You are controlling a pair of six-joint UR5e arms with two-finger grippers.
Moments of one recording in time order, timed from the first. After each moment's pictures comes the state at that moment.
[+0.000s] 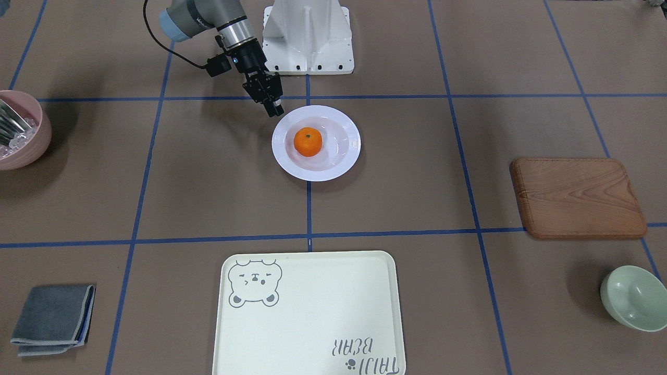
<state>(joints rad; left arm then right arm) -1.60 -1.70 -1.50 -1.41 -2.30 0.32 -0.01 -1.31 1.80 -0.80 0.91 2.10</state>
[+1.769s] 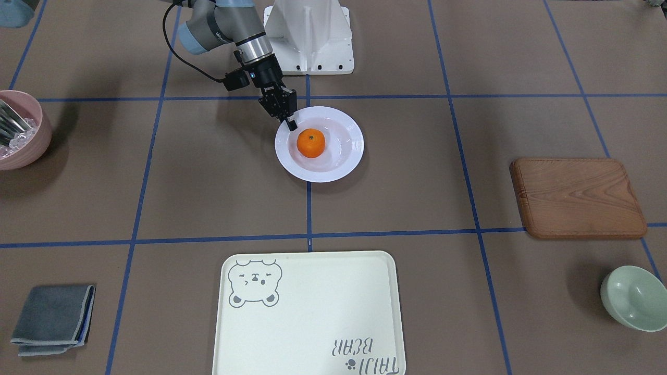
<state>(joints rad) -1.60 -1.69 -1.50 -1.41 -2.30 0.32 0.05 -1.19 1.69 -0.83 0.95 2.10</state>
